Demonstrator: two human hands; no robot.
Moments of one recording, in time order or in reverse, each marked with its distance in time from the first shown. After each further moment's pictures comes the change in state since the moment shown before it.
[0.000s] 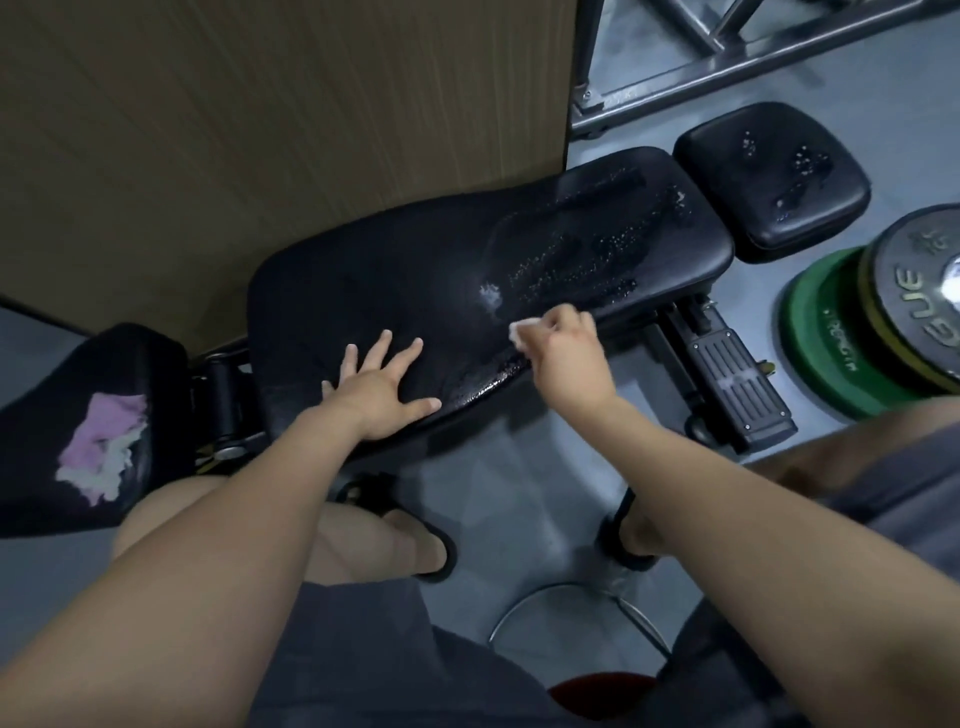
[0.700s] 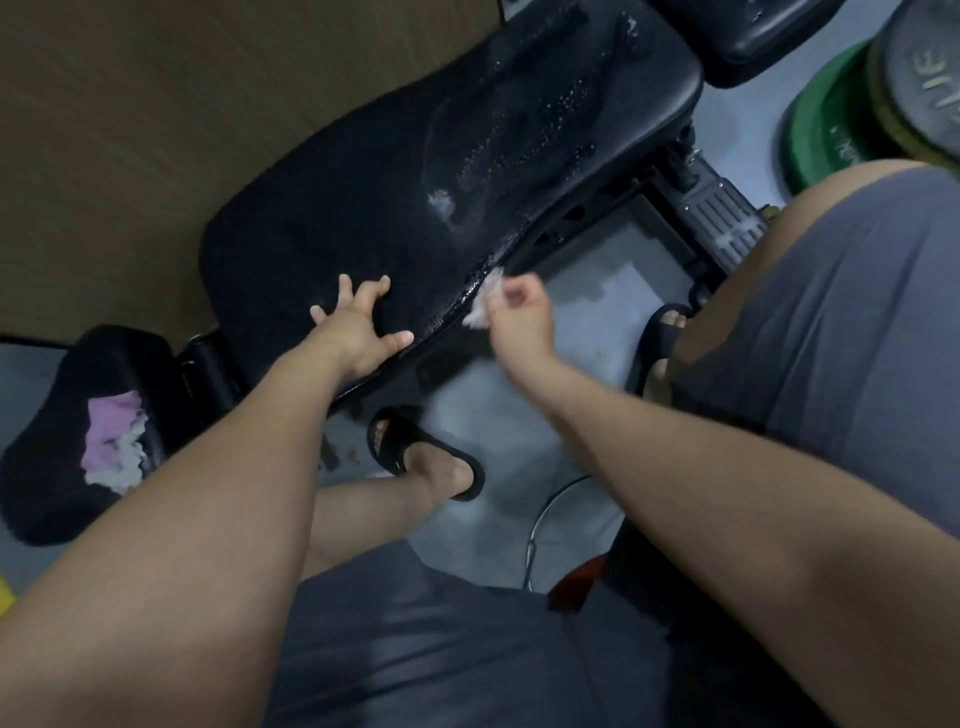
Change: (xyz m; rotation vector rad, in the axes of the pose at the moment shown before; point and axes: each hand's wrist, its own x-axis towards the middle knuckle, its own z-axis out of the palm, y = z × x) left_hand -0.007 0.023 -0.001 0.021 -0.032 -0.055; right_hand -0.052 -0.049 0.052 1.199 0.250 0.913
